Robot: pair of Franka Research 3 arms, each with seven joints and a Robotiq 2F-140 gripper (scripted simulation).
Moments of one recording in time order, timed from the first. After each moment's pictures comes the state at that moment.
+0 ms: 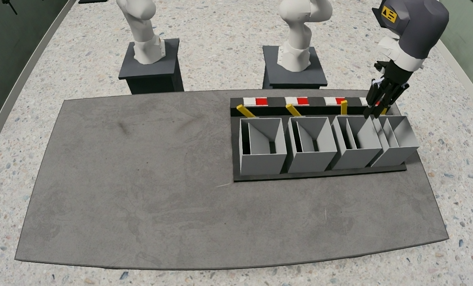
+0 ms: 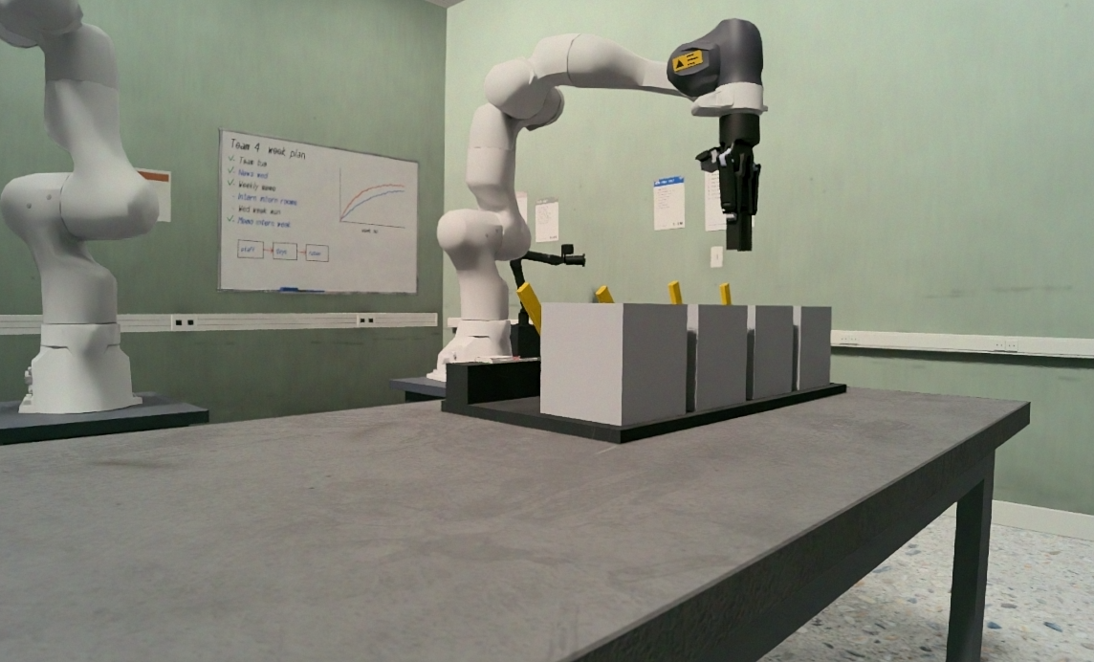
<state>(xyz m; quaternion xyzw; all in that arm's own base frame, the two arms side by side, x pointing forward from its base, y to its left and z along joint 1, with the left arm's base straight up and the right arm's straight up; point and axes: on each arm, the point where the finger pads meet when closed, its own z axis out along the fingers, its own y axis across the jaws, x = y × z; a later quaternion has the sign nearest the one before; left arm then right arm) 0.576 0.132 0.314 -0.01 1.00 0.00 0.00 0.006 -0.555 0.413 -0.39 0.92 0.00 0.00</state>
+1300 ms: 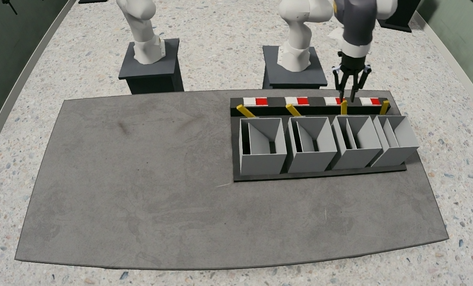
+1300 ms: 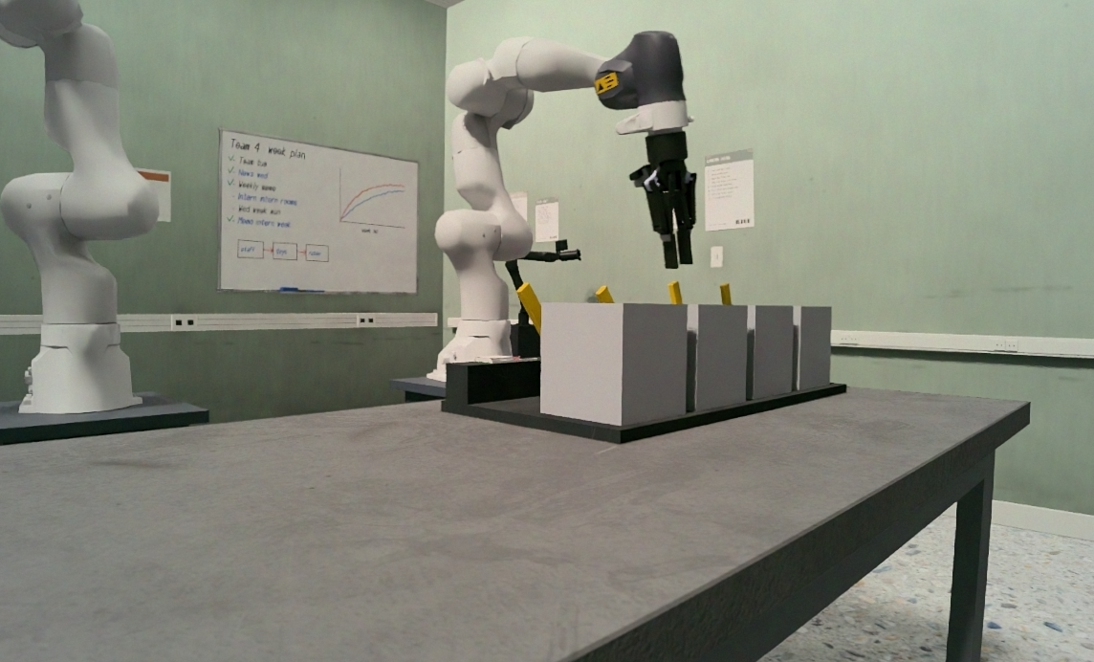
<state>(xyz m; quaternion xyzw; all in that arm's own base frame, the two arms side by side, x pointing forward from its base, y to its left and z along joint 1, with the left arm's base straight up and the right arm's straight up) 0.480 0.069 0.283 0.05 0.99 0.12 -0.02 0.006 -0.555 0.413 -0.39 0.92 0.00 0.00</state>
